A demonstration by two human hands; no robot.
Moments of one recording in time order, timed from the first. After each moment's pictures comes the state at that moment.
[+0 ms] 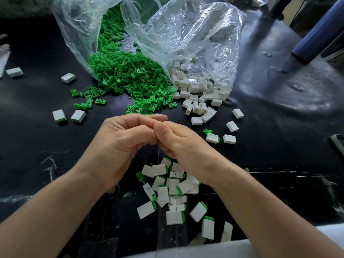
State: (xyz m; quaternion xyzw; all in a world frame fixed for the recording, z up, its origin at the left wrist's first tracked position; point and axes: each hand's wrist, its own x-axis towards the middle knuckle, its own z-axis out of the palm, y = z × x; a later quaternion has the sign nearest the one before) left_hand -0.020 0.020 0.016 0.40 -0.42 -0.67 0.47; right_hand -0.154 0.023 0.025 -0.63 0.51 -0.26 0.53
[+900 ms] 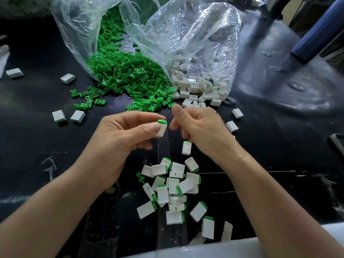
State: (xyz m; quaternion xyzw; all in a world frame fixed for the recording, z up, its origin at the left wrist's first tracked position) left_hand -0.016 0.019 0.020 0.42 -0.46 -0.63 0.45; right_hand -0.180 0.004 0.027 -0.64 0.61 -0.29 0.37
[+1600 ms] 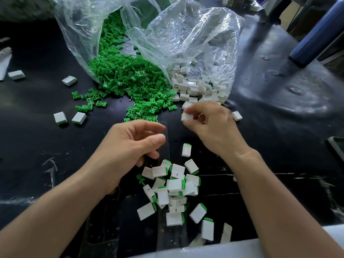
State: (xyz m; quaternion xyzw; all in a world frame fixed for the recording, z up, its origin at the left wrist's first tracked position) left_hand -0.022 0.021 0.016 0.52 -0.49 -0.59 0.37; right_hand -0.199 -0.011 0.016 -0.69 0.64 -0.27 0.17
